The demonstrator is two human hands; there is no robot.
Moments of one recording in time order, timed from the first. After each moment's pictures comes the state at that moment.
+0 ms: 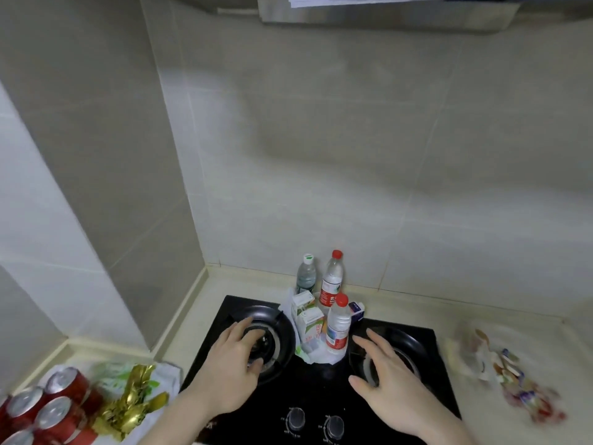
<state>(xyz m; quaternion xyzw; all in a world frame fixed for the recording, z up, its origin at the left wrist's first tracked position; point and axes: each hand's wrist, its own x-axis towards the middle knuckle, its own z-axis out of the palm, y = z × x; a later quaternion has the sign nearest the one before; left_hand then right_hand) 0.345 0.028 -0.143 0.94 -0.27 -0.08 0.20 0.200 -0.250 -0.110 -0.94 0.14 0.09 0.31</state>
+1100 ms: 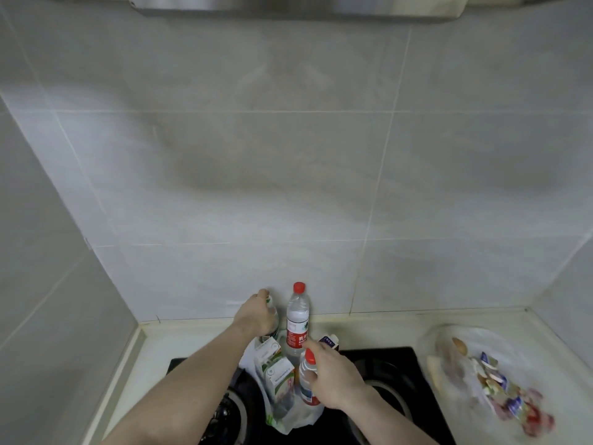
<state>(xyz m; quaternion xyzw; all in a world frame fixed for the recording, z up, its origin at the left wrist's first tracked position) 0.584 -0.201 -0.183 0.93 -0.24 -0.19 0.21 0.369 -0.293 -0.165 -0.94 0.20 0.08 0.26</state>
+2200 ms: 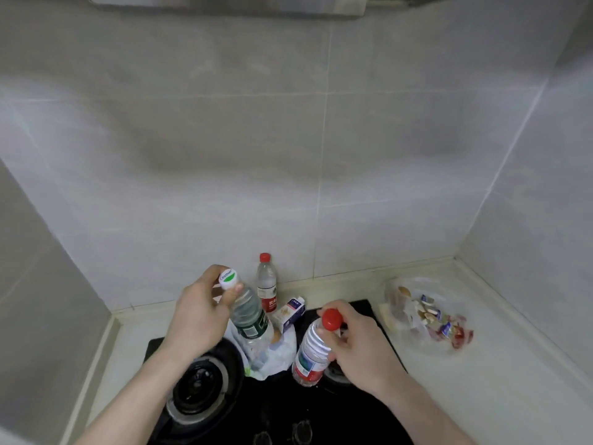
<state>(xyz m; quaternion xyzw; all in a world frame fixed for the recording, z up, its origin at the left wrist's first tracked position) 0.418 -0.083 -0.059 0.83 -0.33 -0.02 0.45 0.207 -0.267 -0.093 -0.88 0.26 -0.15 0.37</state>
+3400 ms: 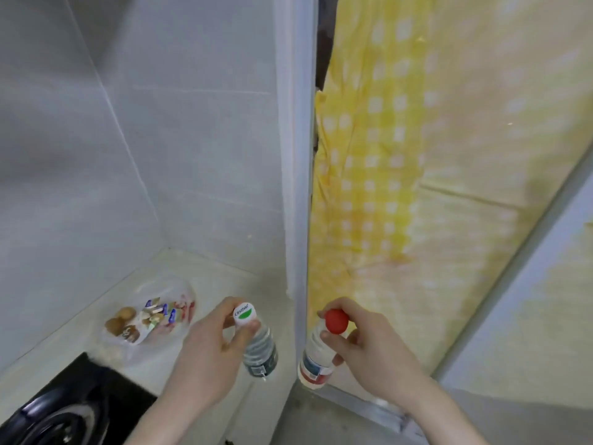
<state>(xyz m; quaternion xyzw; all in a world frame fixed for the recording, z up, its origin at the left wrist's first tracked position) -0.064 -0.313 -0.046 0.61 -0.67 -0.26 0.34 -0.314 -0.287 -0.041 -0.65 0.62 -0.30 0.32</state>
